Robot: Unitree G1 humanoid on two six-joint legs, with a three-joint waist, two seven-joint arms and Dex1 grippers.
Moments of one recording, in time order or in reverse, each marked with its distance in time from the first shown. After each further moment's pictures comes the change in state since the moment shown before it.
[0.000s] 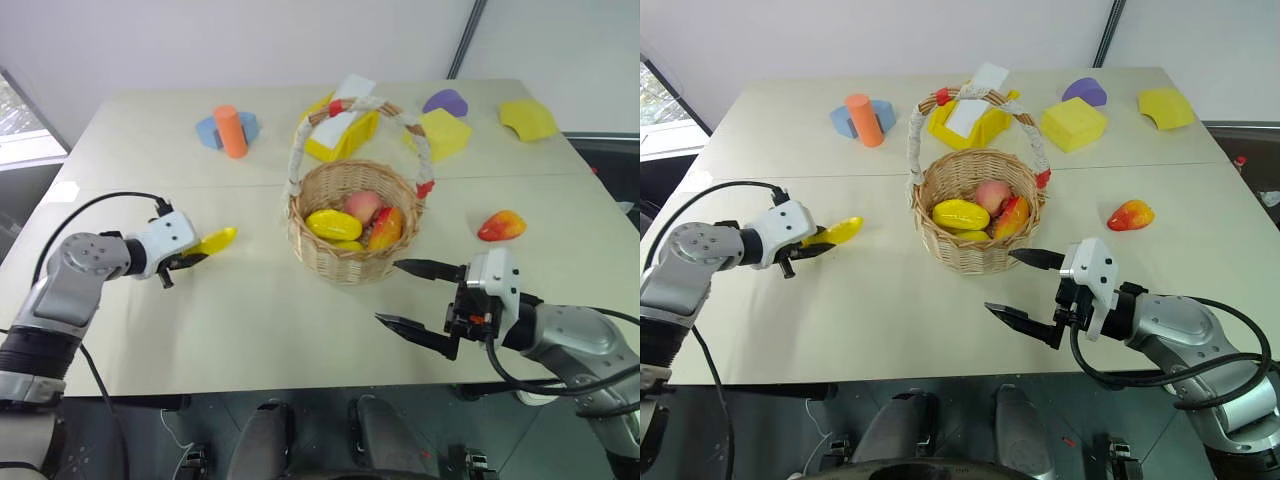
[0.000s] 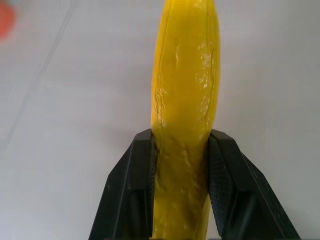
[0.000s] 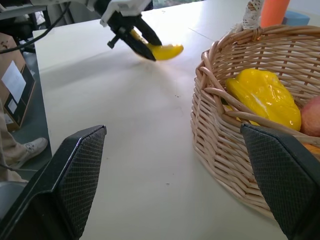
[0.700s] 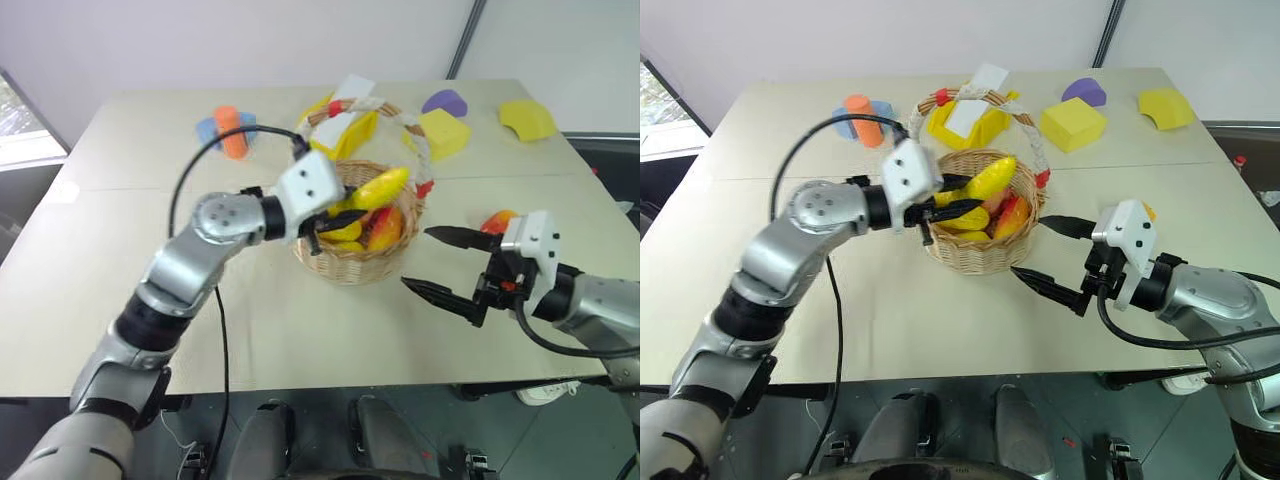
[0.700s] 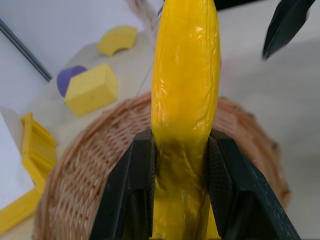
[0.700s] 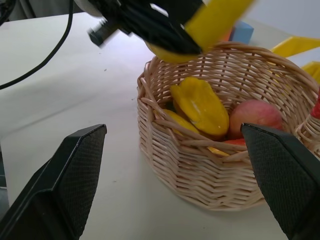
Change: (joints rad) left arm -0.363 -0.434 -0.358 -0.335 -0.095 0.292 0.207; right arm -0.081 -0.073 -0.149 0.023 0.055 0.093 -0.047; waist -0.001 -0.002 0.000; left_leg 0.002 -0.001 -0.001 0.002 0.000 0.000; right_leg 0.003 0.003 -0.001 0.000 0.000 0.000
